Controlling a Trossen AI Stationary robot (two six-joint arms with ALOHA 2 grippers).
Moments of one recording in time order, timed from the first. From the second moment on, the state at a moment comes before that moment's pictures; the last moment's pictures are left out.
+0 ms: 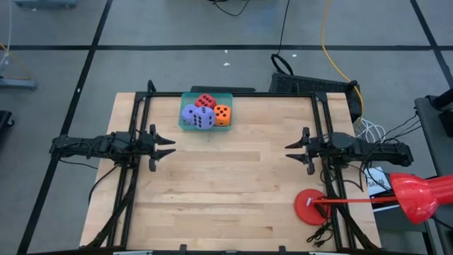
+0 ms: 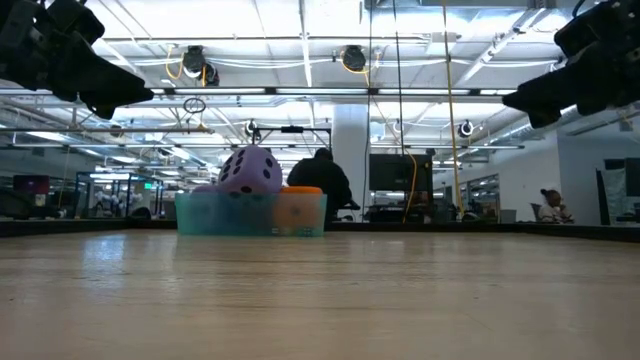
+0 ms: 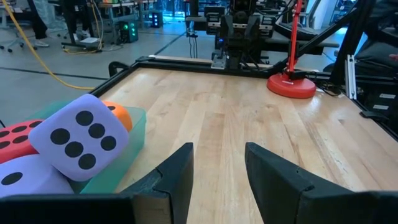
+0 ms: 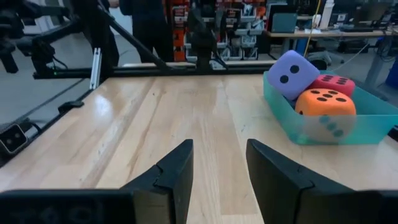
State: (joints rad) left arm -0.08 0.12 0.19 -0.23 -0.18 -0.08; right arm 0.00 0.05 0.14 -0.20 -0.03 0.03
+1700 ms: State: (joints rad) left arm -0.08 0.12 0.19 -0.23 -0.18 -0.08; right arm 0.00 0.01 0.02 0.07 -0.03 0.07
